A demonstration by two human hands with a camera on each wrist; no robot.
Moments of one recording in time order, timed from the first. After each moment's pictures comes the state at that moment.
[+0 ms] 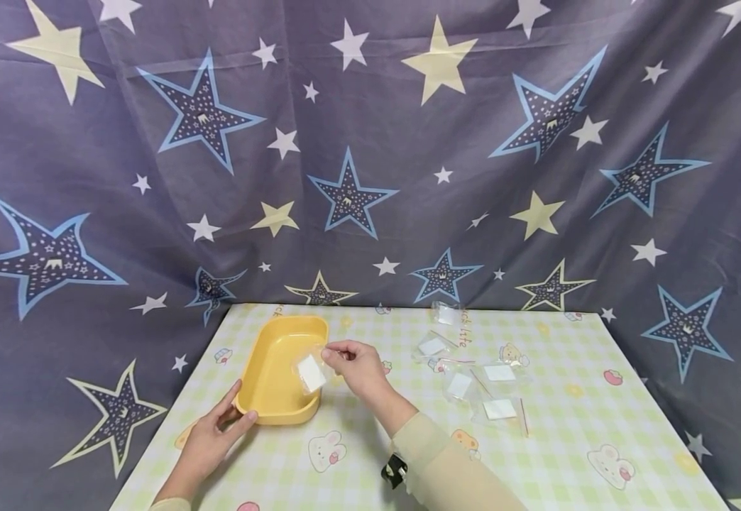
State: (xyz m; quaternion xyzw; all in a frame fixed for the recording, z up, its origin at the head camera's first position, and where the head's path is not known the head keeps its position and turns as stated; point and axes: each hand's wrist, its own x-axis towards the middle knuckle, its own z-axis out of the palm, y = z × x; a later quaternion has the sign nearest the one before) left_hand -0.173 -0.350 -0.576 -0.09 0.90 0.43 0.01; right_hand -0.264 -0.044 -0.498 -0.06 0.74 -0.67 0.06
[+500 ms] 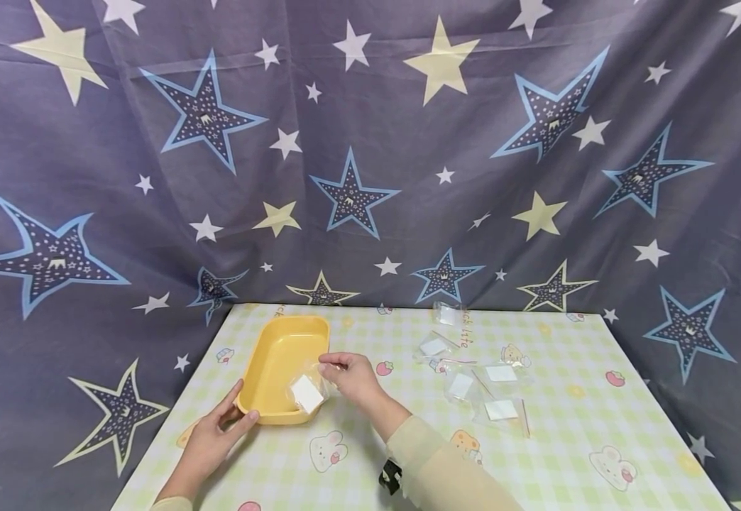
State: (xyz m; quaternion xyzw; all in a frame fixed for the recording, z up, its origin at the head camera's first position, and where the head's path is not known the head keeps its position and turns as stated) left_hand -0.174 -0.351 -0.579 -0.08 0.90 0.43 0.00; right_hand -0.255 -0.056 -0.509 -0.08 0.74 -0.66 0.09
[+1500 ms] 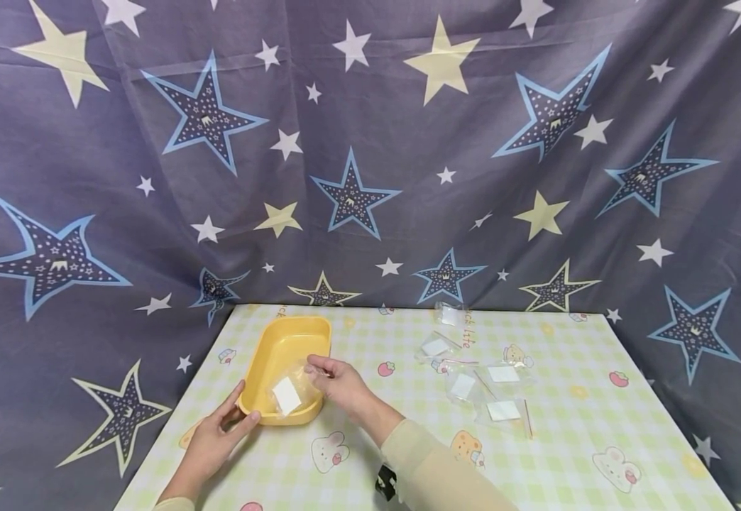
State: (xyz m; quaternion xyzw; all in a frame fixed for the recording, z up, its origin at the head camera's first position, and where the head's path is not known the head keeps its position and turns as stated) left_hand -0.176 -0.351 -0.582 -0.08 0.90 0.43 -0.01; right_hand -0.251 -0.073 -0.517 -0.11 0.68 -0.71 0.18
